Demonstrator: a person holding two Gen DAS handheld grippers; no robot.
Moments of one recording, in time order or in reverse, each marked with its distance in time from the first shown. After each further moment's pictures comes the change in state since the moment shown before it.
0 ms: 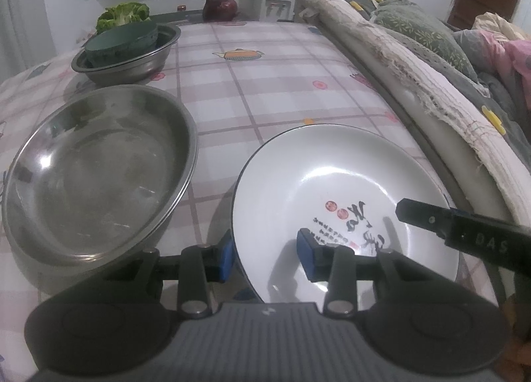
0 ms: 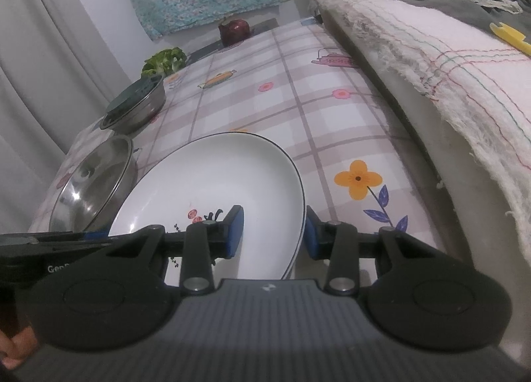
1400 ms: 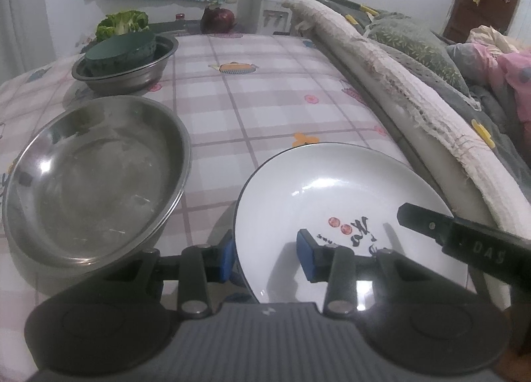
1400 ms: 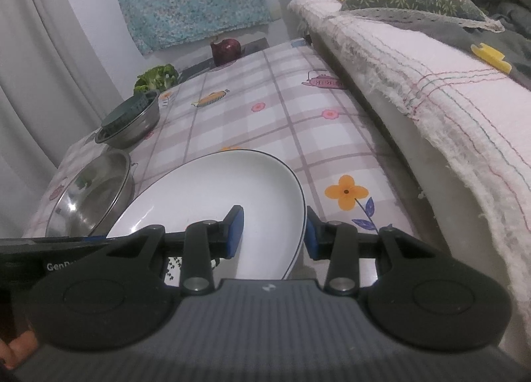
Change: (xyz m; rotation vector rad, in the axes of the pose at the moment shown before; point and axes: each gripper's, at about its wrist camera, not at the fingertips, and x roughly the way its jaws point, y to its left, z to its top) left arm -0.012 -0.003 0.000 -0.018 -0.043 -0.027; right arm -0.019 0.008 0.000 -0.003 -0.070 -0.056
